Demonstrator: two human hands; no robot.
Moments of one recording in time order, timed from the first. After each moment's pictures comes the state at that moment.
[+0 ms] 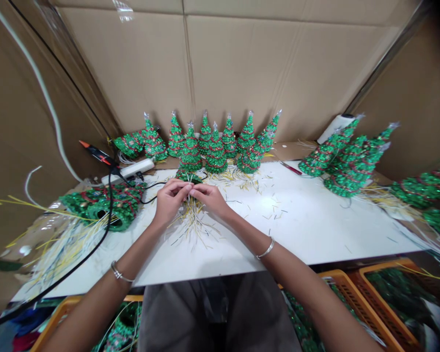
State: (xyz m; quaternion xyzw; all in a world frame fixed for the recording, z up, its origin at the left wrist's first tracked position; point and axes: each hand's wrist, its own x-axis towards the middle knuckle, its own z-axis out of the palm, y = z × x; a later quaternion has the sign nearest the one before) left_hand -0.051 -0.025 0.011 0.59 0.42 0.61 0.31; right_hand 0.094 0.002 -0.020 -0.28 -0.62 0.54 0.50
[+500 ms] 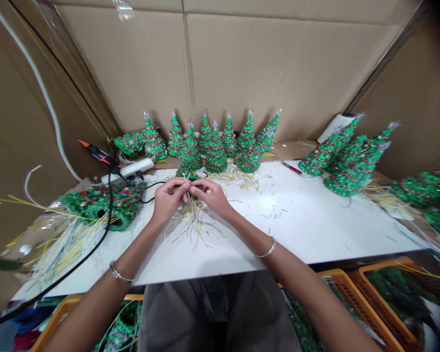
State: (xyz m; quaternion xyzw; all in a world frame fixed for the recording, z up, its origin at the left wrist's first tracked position) left_hand -0.053 -0.026 0.015 0.56 0.42 0.61 0.36; right_hand 0.103 -0.006 -0.001 -0.33 -0.68 0.39 0.53
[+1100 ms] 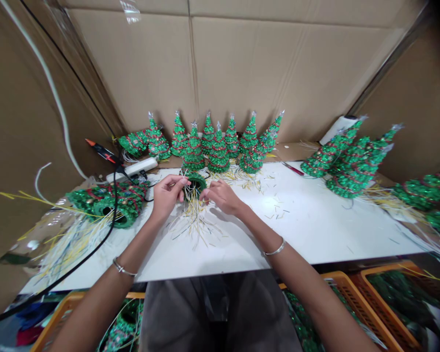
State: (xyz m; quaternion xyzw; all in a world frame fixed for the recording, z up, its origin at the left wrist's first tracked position) left_hand -0.062 -0.023 0.020 0.54 0.45 0.62 0.35; right_hand 0.138 0.000 0.014 -0.29 -0.91 0.17 0.26
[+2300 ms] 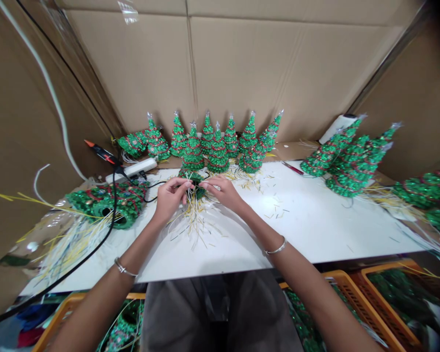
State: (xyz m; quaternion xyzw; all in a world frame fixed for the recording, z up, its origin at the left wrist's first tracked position) left_hand -0.059 -0.022 0.013 0.57 0.44 0.59 0.37; right_hand 0.136 0.011 0.003 -0.33 -0.80 0.25 0.44
